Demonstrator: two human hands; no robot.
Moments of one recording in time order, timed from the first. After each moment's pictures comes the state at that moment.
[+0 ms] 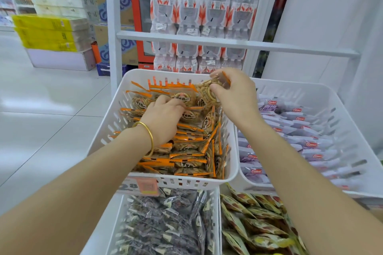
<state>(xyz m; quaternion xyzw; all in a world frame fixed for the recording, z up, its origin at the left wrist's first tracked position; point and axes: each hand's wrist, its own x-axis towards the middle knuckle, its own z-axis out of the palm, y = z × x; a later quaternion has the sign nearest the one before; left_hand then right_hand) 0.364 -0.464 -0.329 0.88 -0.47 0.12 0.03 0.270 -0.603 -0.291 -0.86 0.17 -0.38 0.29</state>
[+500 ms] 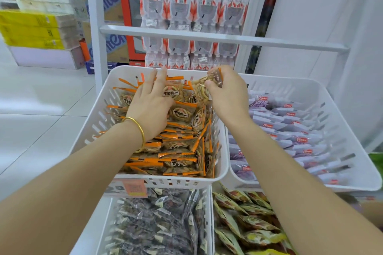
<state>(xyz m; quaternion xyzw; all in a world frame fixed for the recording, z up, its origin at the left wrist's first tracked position) 0.370 -0.469 -0.325 0.88 -0.44 0.18 0.04 0.273 -0.604 -0.298 -0.85 0.24 -0.39 0.27</state>
